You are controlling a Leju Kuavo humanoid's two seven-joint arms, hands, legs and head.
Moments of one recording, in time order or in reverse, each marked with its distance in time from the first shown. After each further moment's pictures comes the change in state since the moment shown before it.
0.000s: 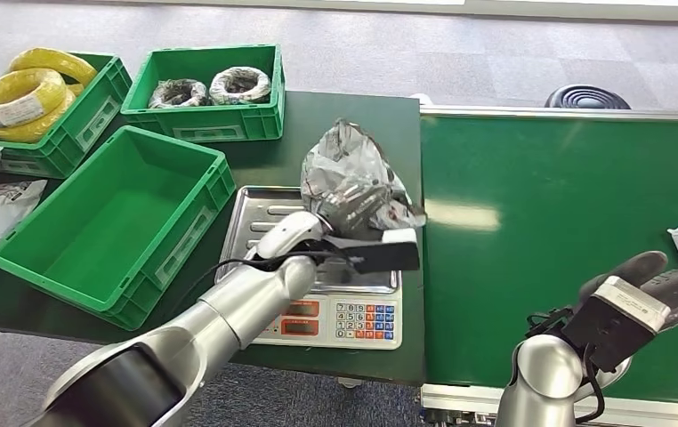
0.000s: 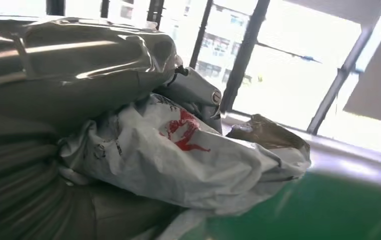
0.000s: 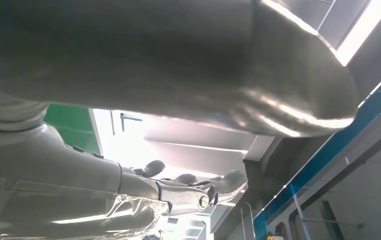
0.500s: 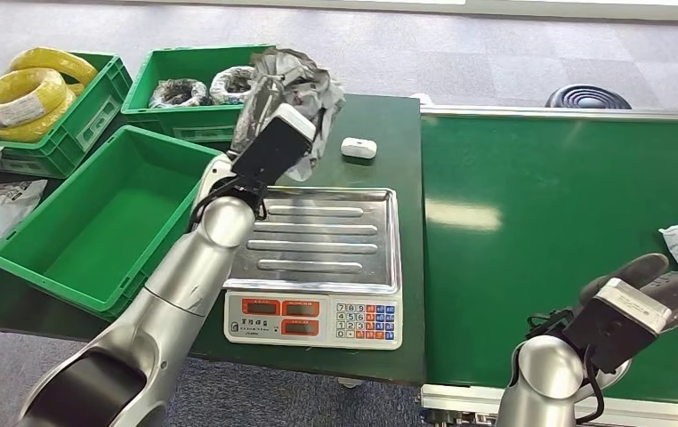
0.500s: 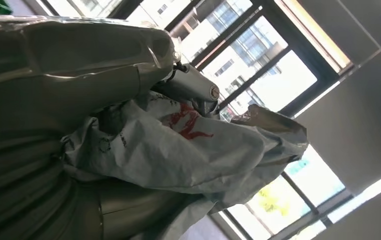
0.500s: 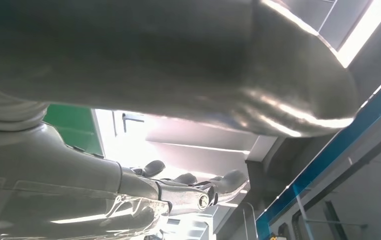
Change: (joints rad) left arm 0.056 0.076 0.304 -0.392 0.197 0.035 -0.010; right arm 0.003 0.000 -0.010 0.008 -0.021 0.000 -0.018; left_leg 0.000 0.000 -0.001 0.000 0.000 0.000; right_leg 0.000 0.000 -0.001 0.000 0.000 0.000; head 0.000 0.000
